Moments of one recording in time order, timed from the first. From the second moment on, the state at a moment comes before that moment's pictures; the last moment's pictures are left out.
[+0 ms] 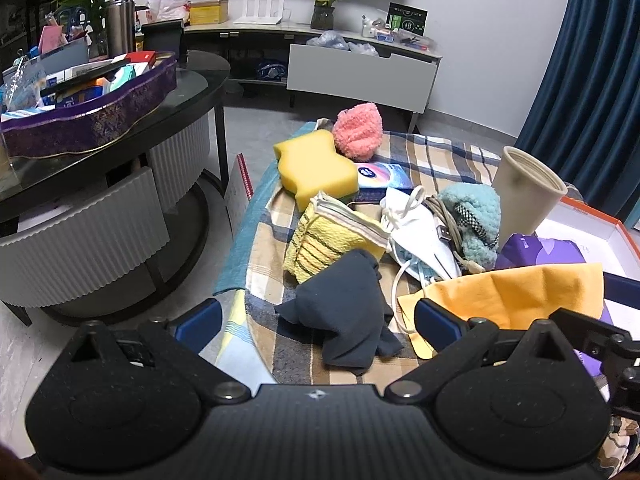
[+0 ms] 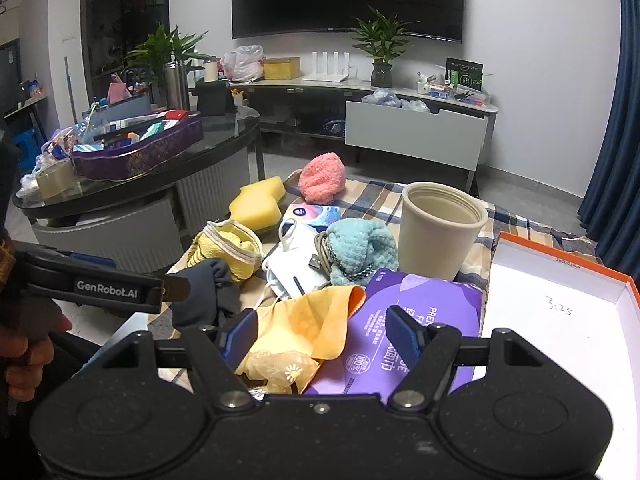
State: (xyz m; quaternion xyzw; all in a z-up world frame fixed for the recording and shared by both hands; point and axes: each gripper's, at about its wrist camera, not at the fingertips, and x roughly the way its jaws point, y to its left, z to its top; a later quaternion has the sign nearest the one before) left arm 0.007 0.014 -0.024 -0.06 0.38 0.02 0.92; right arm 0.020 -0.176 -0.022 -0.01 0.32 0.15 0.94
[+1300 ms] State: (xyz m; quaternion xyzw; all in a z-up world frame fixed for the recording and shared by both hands) left arm 0.035 0.011 -0.037 -0.05 0.40 0.03 0.92; right arm 0.047 -0.163 -0.032 0.02 0.33 0.18 0.92
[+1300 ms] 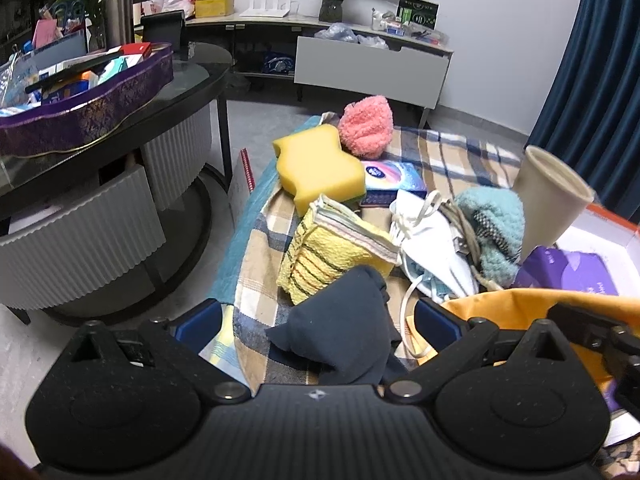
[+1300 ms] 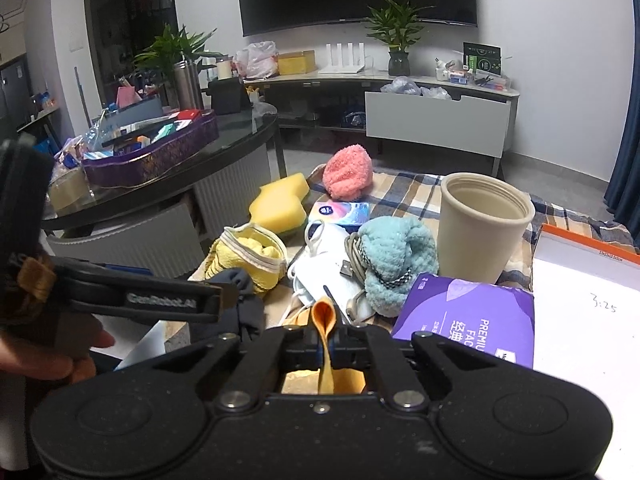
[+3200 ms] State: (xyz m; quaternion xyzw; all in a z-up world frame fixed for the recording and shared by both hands) left arm 0.016 -0.046 0.027 -0.04 0.34 -0.10 0.93; right arm 0.012 -0.228 0.048 0.05 0.24 0.12 0.96
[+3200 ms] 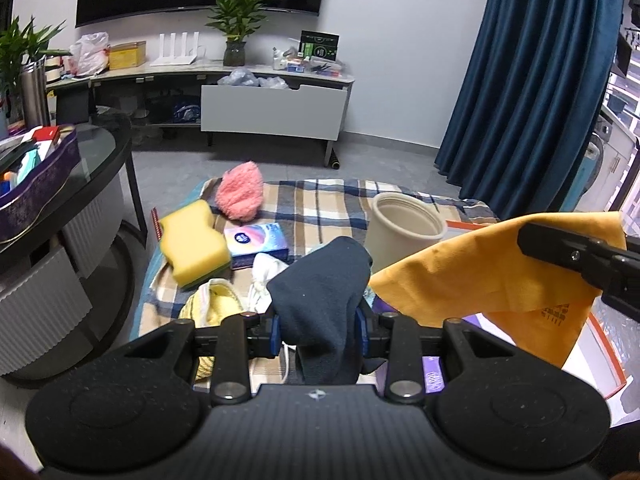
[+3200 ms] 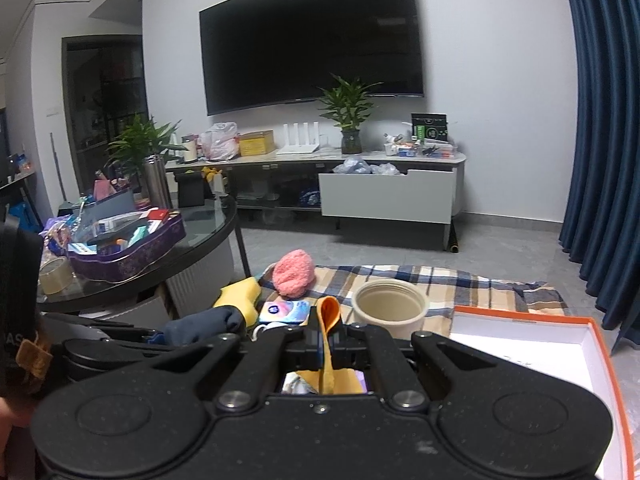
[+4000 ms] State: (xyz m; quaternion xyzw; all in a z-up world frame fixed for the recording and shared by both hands) left arm 0.019 -0.079 0.038 -0.02 0.33 -0.12 0.94; right arm 0.001 -0.258 0.059 0.05 0.23 0.04 0.97
